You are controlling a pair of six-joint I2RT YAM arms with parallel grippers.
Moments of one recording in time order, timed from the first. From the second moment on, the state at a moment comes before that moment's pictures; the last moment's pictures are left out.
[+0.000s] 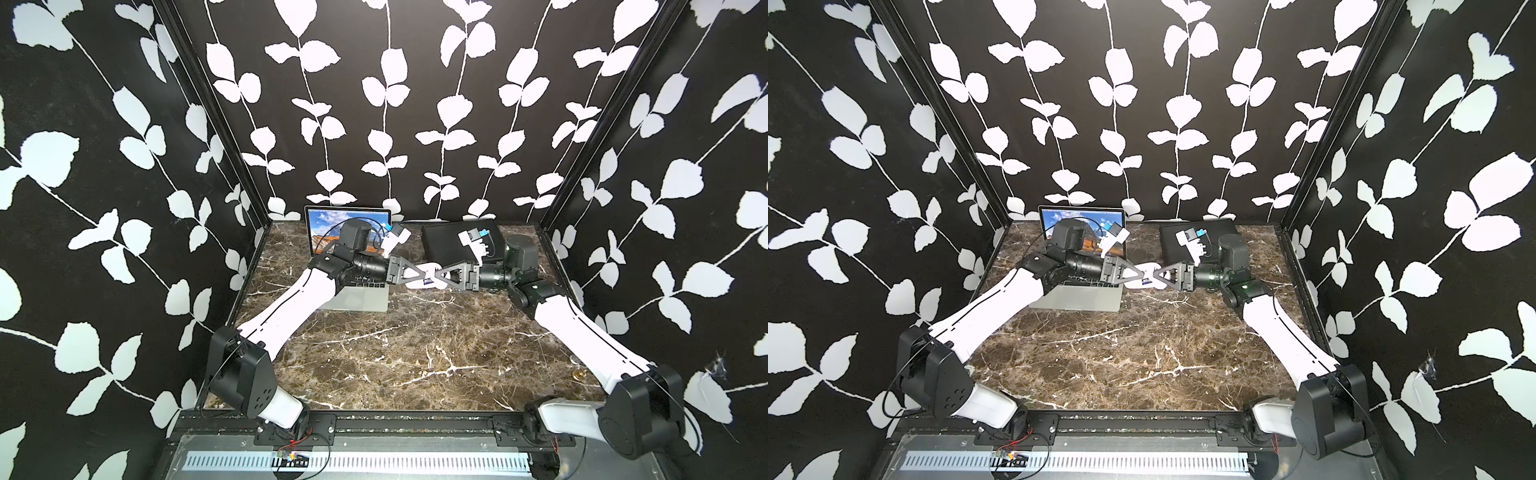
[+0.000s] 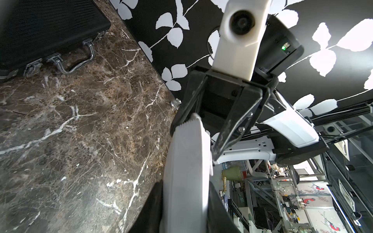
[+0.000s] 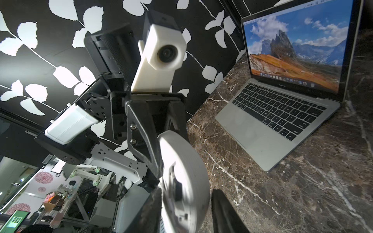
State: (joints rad) left arm -0.53 1.51 1.31 -0.39 1.03 -0.44; right arm 0.33 1.29 0.99 -0.04 -1.10 0.47
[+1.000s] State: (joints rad) left arm -0.53 1.44 1.14 -0.44 0.64 0.10; right arm 0.38 1.29 0.84 -0.04 -0.85 0.38
